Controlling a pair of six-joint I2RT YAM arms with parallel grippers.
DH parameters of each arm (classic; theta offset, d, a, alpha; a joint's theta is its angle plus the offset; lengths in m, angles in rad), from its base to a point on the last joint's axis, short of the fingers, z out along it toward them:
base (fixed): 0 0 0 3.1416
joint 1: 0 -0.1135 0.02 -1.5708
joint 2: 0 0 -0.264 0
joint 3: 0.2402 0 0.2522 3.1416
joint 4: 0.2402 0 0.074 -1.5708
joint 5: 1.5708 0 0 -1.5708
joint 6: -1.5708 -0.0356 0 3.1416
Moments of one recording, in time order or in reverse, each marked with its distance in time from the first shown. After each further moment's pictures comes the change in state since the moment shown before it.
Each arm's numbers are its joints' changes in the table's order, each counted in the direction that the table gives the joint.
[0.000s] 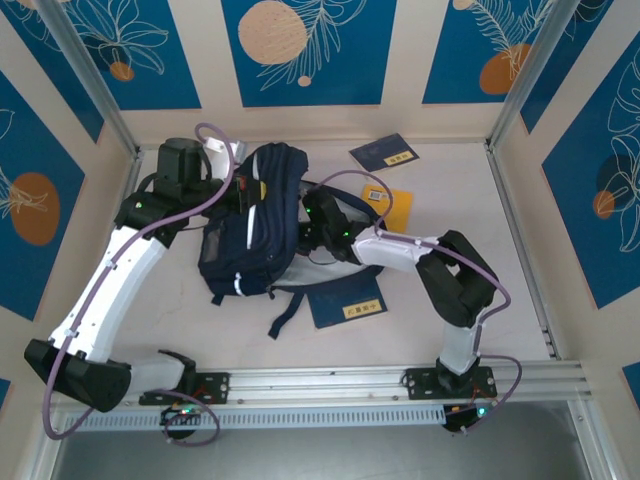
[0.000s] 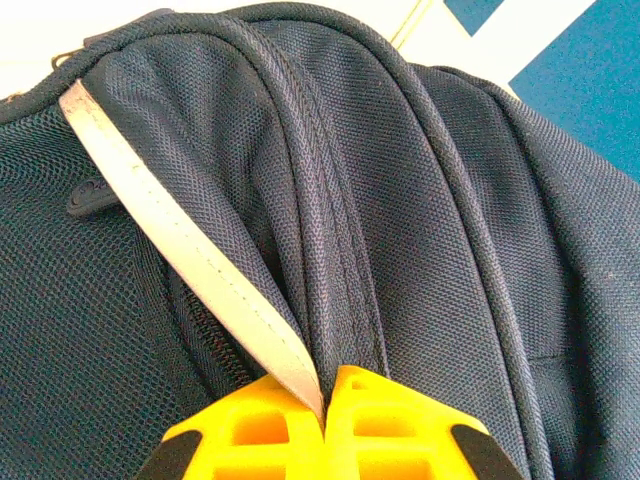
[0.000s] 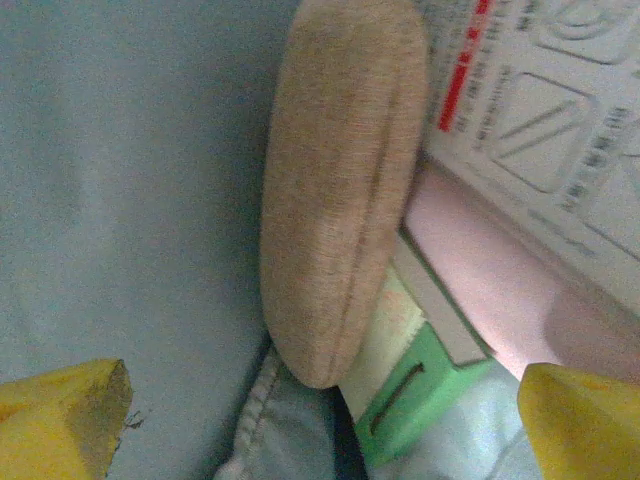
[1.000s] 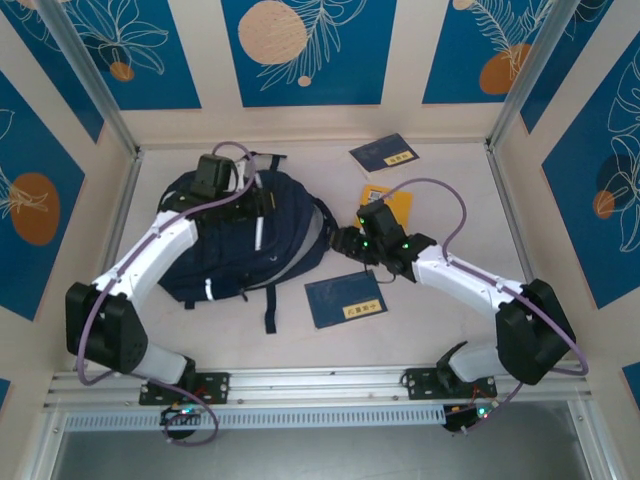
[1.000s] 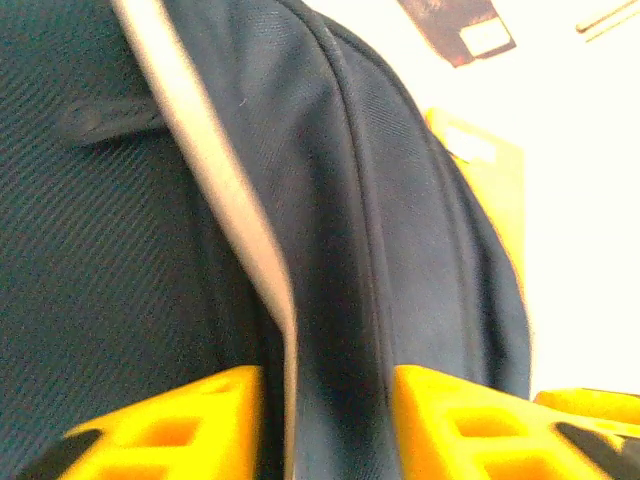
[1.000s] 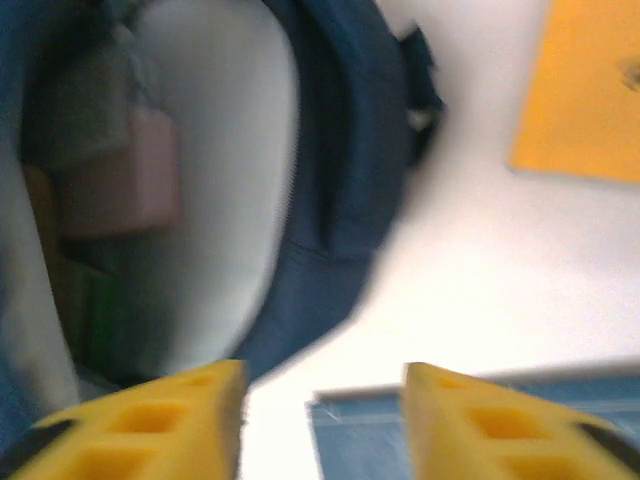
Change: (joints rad) left arm -0.021 -0.204 -0.219 -0.194 -0.139 0.230; right arm 0.131 0.472 -0.301 0.462 0.340 0.154
